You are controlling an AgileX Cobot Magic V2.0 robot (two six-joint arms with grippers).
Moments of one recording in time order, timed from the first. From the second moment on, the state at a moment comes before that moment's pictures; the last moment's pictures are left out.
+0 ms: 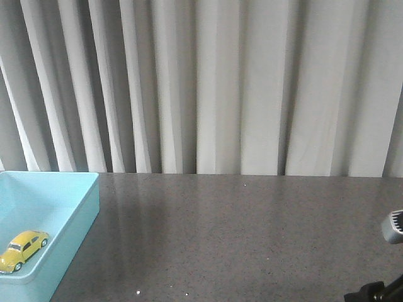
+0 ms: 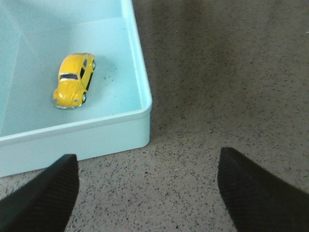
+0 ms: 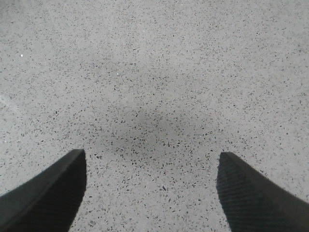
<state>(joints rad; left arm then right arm) -0.03 0.80 -0.78 -0.13 0.68 0.19 0.29 0.99 -0.86 -0.09 0.75 0.15</state>
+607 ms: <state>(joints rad) -0.13 0.68 -0.65 -0.12 0.56 0.18 0.29 0.99 -0.86 -0.03 0.74 0.15</state>
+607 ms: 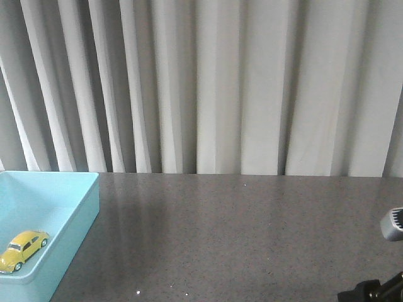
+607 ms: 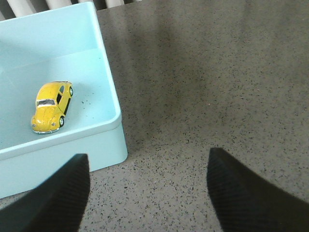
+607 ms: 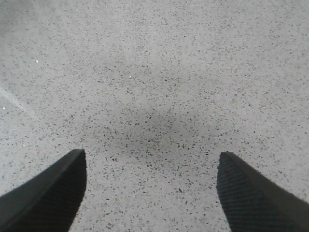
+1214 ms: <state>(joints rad) -0.13 0.68 -0.65 -0.12 0.56 0.18 0.29 0.99 -0.85 -0.04 0.74 0.15</state>
